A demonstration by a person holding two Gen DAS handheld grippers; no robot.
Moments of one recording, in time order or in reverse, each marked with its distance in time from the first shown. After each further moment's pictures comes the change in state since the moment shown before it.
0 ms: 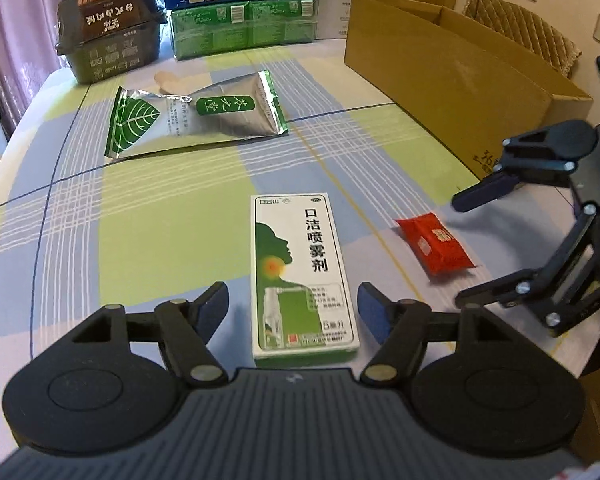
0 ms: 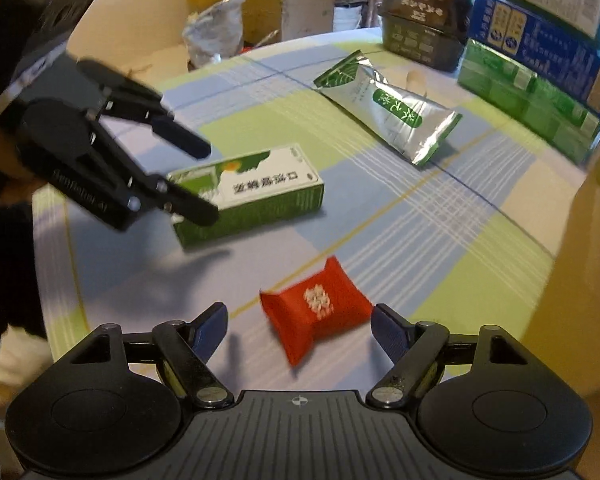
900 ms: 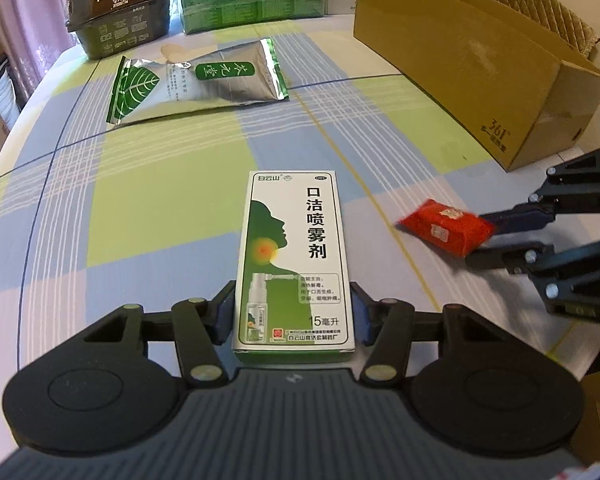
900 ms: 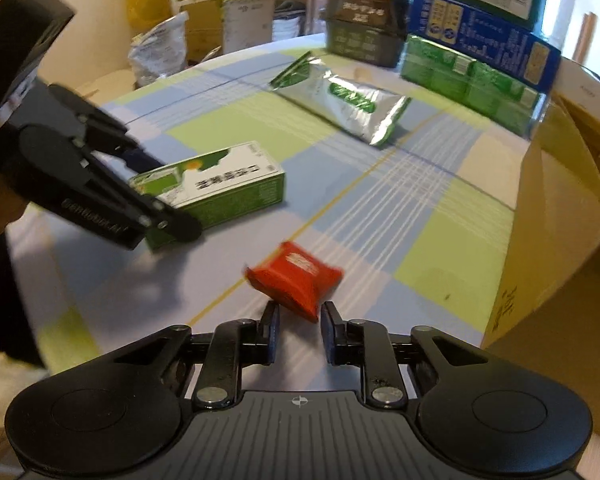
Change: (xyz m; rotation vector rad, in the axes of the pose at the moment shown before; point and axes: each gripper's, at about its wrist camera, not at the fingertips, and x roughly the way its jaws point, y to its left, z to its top) left arm 0.005 -0.025 -0.020 -0.028 0.056 0.066; right arm -0.016 0.040 -0.032 0.095 -0.045 -0.160
